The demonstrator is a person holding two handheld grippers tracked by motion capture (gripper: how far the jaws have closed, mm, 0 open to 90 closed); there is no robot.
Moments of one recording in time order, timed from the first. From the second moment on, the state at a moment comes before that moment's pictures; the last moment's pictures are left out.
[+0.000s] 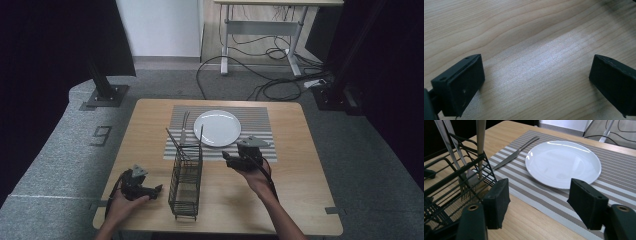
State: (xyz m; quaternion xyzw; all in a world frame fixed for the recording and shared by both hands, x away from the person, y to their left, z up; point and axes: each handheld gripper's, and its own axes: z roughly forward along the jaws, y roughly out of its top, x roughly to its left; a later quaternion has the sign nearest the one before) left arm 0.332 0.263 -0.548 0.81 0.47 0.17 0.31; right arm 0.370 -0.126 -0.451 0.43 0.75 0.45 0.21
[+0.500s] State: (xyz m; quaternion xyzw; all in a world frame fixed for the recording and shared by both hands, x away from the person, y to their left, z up) left arm 0.332 0.263 -0.548 0.81 0.47 0.17 0.31; right arm 0.382 -0.085 -0.437 0.39 0.77 0.47 0.20
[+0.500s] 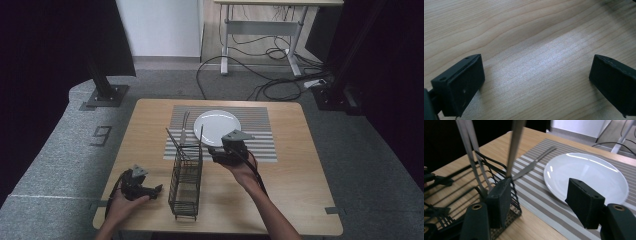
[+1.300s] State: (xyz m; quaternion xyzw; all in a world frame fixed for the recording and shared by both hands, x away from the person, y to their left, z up) left arm 0.332 0.263 -0.548 0.81 0.47 0.17 0.31; right arm 0.400 -0.042 -0.430 0.37 0.77 0.49 0.18
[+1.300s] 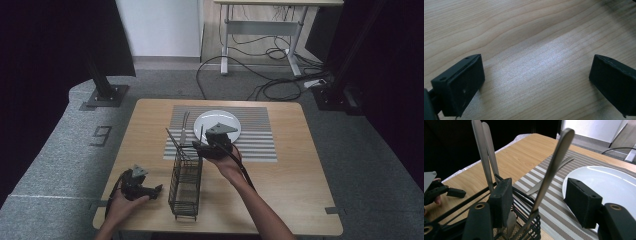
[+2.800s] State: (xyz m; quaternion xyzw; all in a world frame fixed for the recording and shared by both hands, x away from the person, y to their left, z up) left arm 0.332 0.263 -0.548 0.81 0.47 0.17 0.31; right arm 0.400 -0.039 -0.422 0.38 0.75 0.50 0.20
